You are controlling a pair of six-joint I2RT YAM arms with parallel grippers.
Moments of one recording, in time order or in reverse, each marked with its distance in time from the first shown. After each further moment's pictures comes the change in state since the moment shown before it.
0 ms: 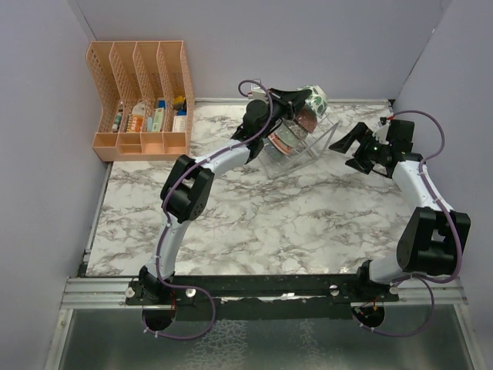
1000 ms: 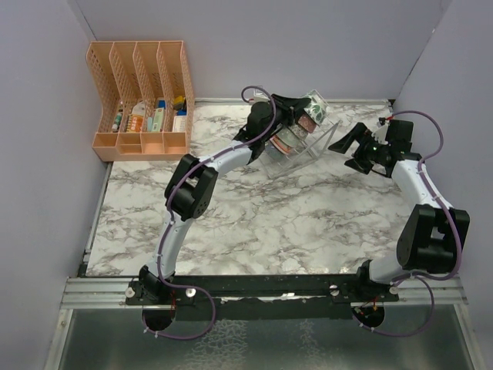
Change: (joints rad) left arm 0.000 0.046 0.026 -0.092 -0.005 0.015; right arm 0.000 0.016 0.000 0.011 -0.009 -0.005
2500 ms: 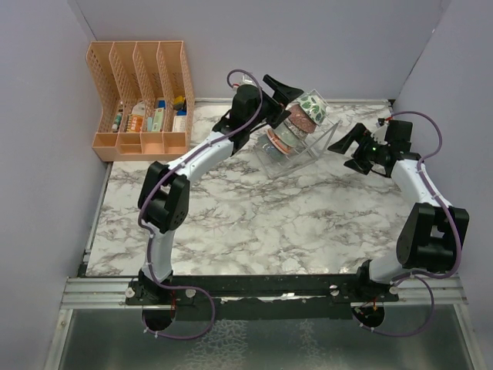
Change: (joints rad) left arm 0.044 -0.243 -0.063 -0.412 0.053 0.279; right arm 0.000 0.013 0.000 0.001 -0.006 0.000
